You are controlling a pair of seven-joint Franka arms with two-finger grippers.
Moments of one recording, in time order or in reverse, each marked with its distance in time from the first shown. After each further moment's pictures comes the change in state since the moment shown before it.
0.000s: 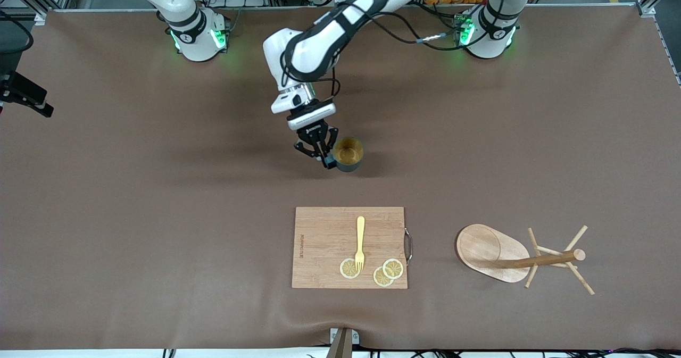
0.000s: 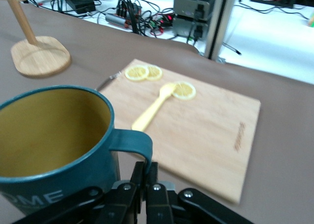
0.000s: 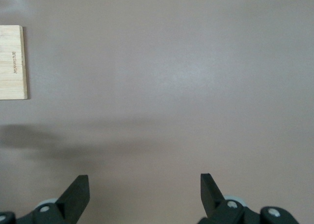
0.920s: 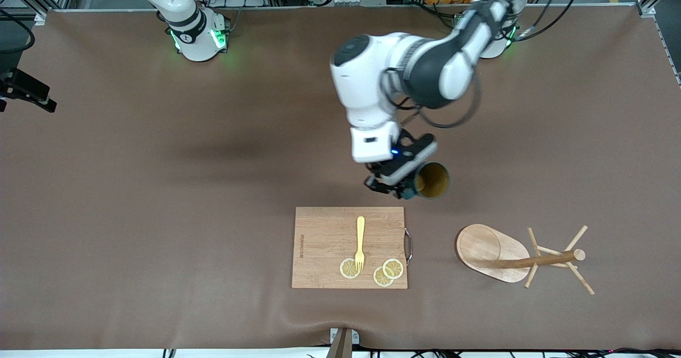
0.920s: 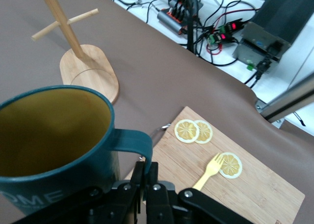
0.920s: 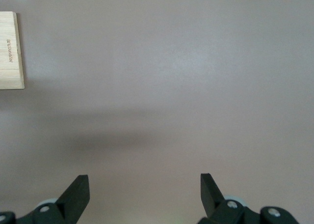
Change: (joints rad) left arm 0.379 -0.261 -0.002 0.001 -0.462 0.010 0.465; right arm -0.004 0.004 -0.003 0.001 0.001 -0.045 0.000
